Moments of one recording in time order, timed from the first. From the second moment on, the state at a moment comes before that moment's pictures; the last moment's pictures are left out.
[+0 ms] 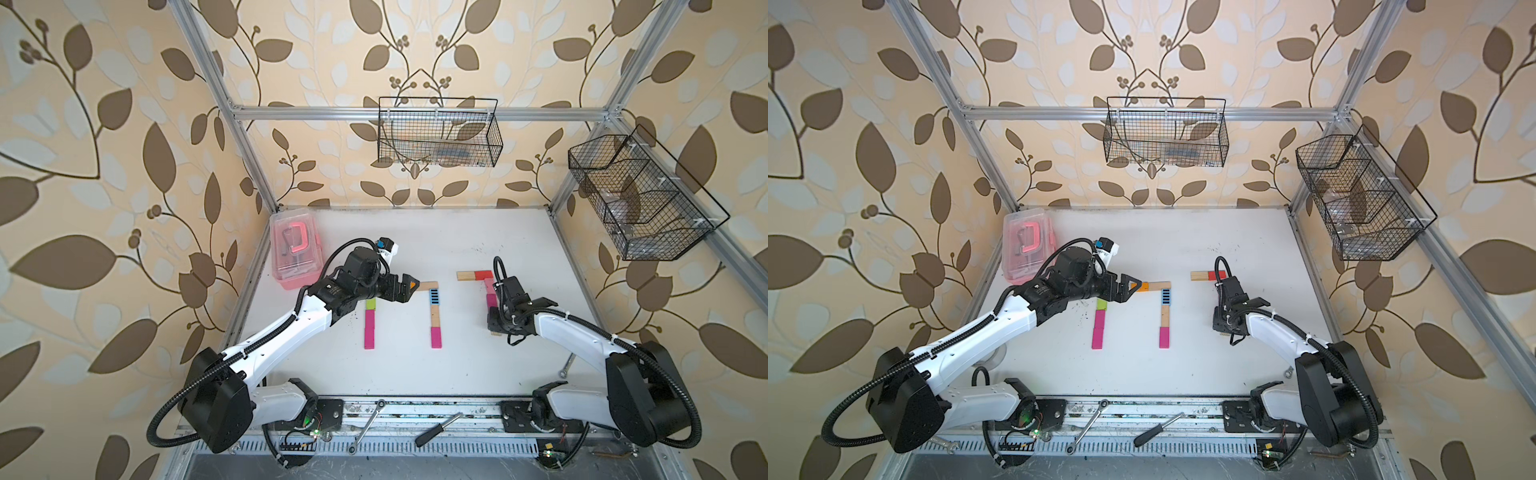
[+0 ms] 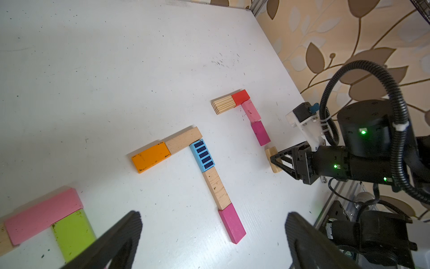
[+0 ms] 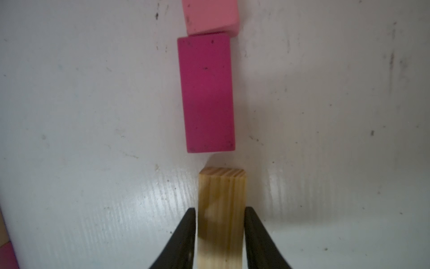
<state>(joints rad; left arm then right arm) -0.59 1.24 0.93 -0.29 0.27 -0.39 0.30 1.31 0.60 -0.53 0.14 0.49</state>
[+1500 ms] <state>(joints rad) -0.87 2.07 1.38 -0.16 0.36 -0.56 -0.26 1.22 0.66 -0.41 -0.23 0.29</state>
